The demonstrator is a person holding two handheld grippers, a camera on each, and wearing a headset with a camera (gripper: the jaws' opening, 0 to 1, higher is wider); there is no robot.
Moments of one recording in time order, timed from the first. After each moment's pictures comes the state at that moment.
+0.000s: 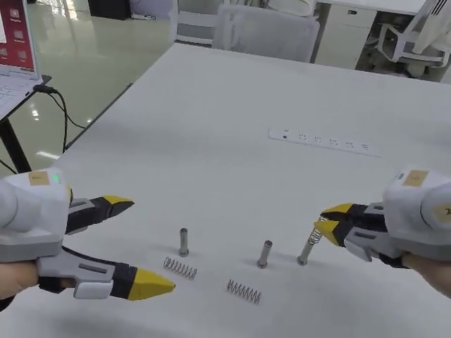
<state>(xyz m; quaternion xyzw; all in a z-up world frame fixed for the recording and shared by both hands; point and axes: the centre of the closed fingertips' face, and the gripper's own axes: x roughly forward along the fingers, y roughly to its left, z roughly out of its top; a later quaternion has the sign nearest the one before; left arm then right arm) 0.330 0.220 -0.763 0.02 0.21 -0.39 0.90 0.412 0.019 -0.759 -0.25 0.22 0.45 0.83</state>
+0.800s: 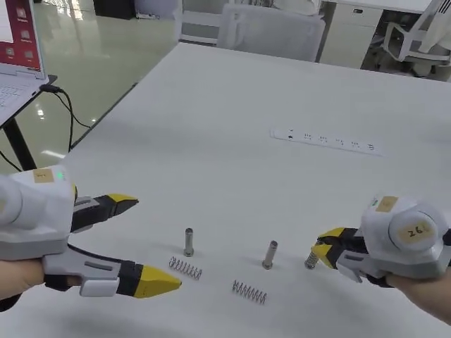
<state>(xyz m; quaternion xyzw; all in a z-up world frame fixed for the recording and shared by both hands) 0.330 0.220 -0.759 0.01 0.21 -0.39 0.90 0.407 0.017 -0.816 -0.27 0.27 0.45 0.81</state>
